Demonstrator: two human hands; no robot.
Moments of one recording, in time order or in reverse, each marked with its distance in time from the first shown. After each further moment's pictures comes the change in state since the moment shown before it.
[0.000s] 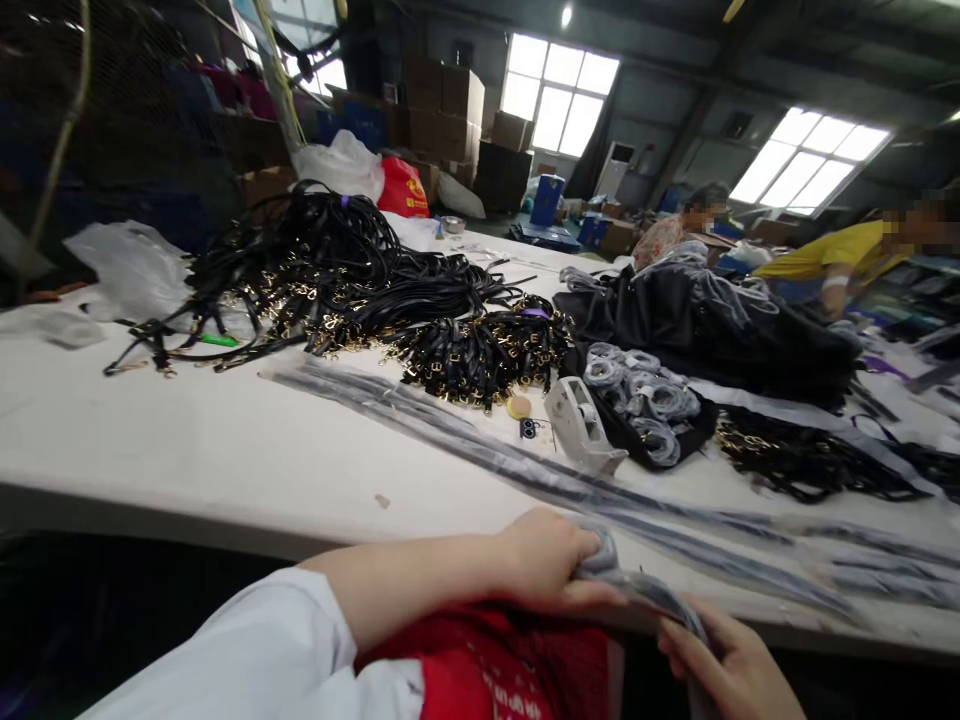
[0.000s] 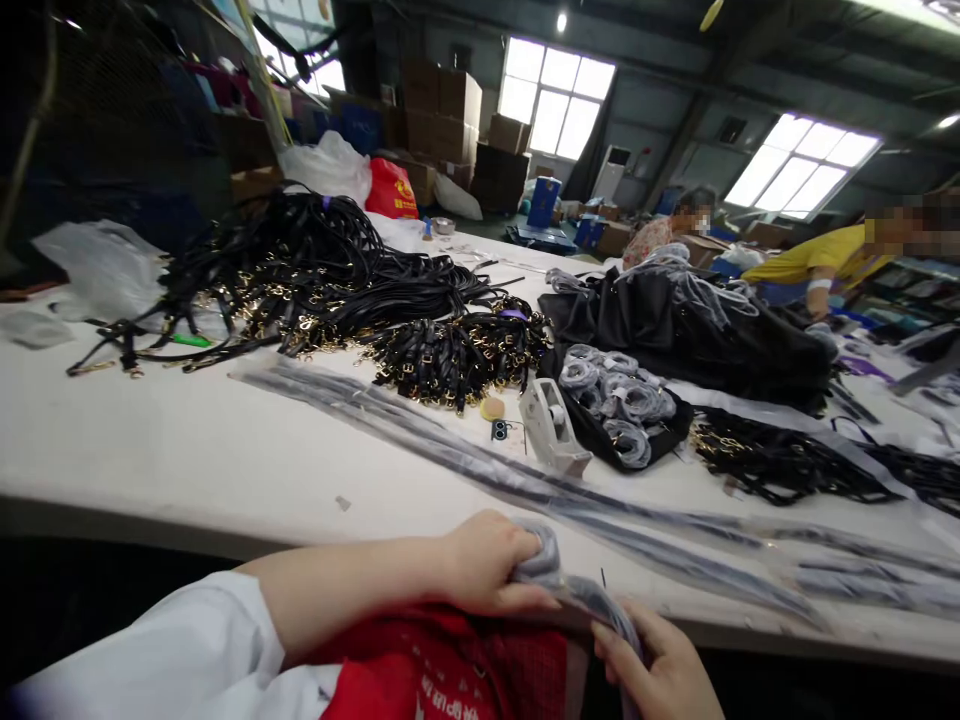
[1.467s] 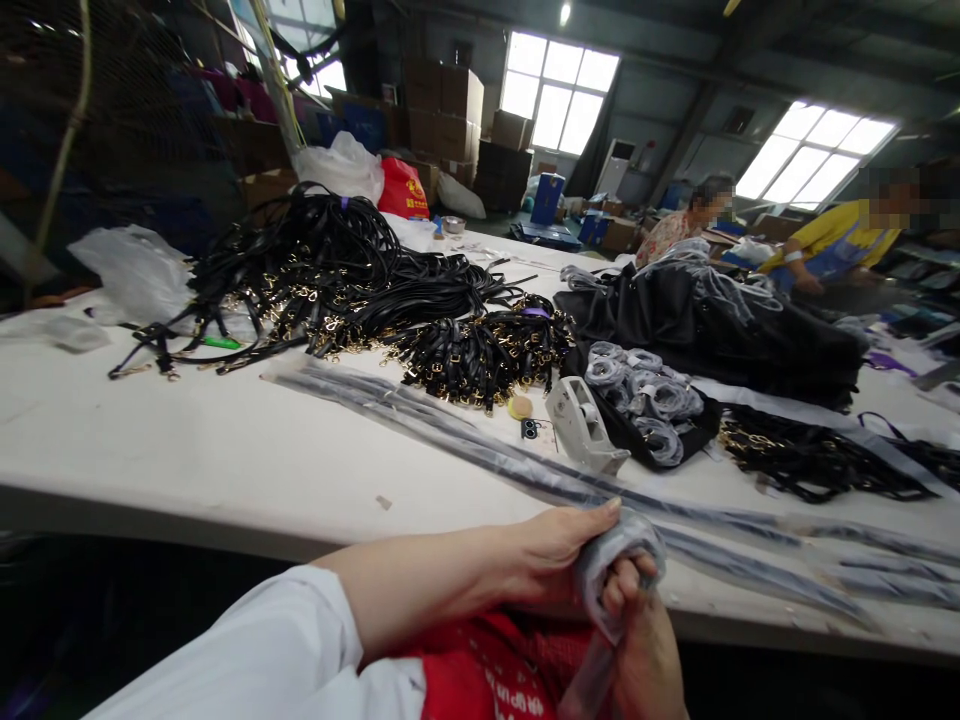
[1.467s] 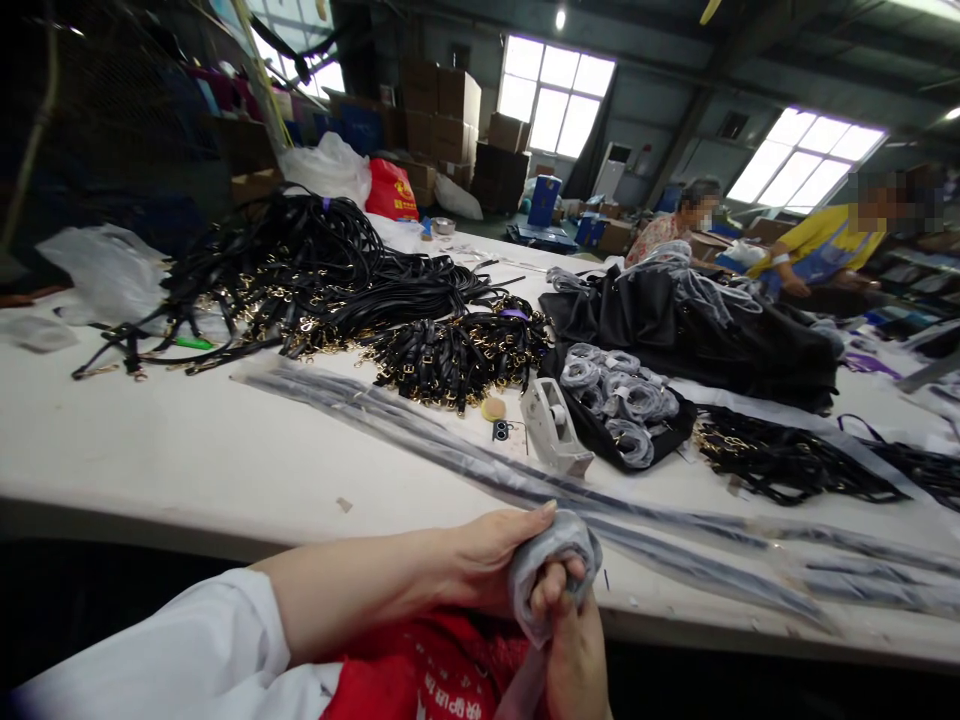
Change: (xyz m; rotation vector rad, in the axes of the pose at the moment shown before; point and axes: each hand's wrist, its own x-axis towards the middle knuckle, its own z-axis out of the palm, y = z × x) left_hand 0.022 0.006 0.014 -1.889 -0.265 -0.335; right_hand 0.025 -0.006 0.105 0.659 0.232 -0.144
